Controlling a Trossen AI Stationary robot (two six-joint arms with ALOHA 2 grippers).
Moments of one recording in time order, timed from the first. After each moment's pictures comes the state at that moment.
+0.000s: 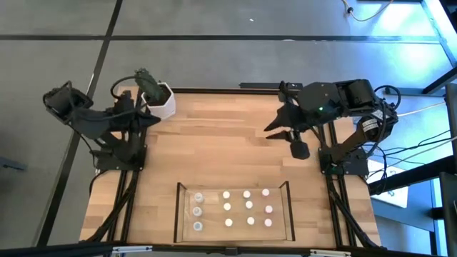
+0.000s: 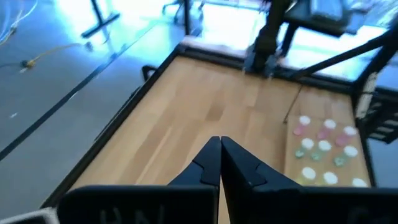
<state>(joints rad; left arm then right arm) -0.57 1.03 1.71 -1.38 -0.80 -0.61 0.15 1.61 2.32 -1.39 -0.02 -0.02</state>
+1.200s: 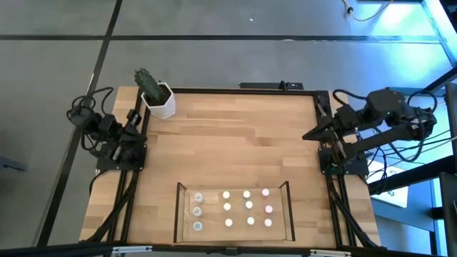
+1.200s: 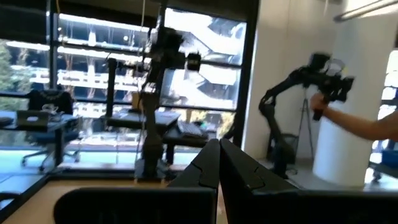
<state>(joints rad) -0.61 0.00 0.52 -0.24 -0.43 -0.01 0.20 0.87 1.38 -0.64 -0.10 0.05</state>
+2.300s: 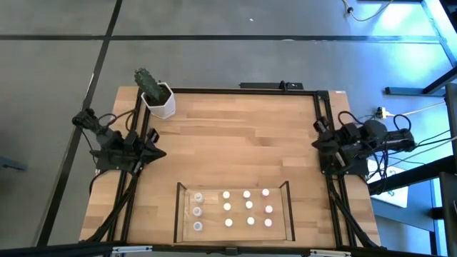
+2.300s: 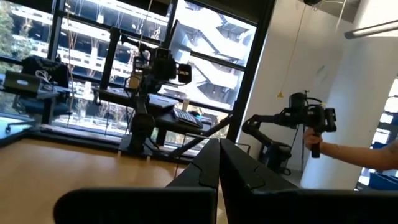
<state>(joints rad) -0.61 0.00 0.14 0.15 -0.46 -0.16 0.20 0.17 0.34 0.23 -0.06 0.15</state>
